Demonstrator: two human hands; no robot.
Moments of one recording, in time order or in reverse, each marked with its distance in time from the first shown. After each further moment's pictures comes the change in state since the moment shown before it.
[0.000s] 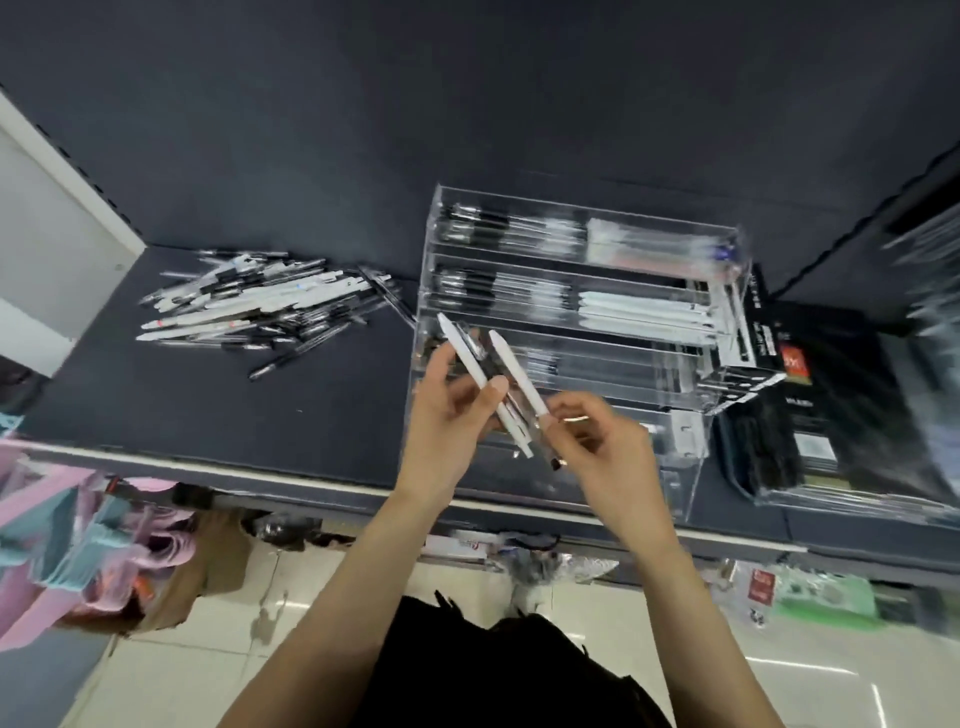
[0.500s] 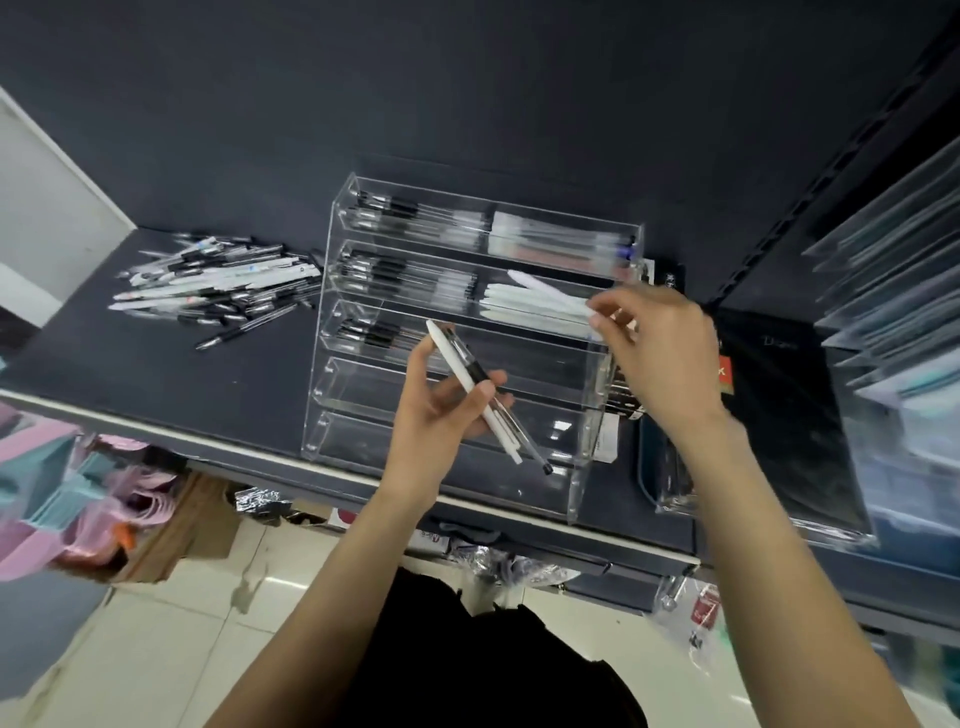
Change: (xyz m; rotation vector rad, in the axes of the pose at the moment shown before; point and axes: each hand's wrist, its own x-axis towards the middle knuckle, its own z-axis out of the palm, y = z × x) left_hand -0.024 -0.018 0.114 -0.058 0.082 0.004; right_hand 0.080 0.023 -0.161 -0.676 0.142 -0.463
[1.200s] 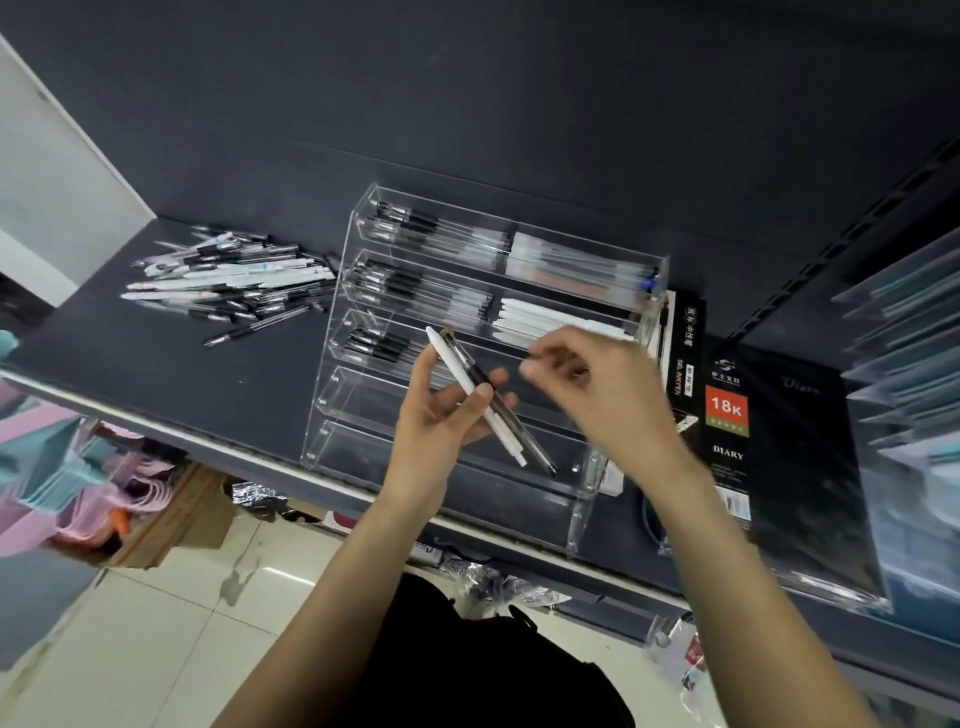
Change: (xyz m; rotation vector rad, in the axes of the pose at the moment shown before) left_hand 0.018 0.000 0.002 -0.136 0.069 -0.015; right_hand 0.007 -0.037 0.013 0.256 -0.283 0.012
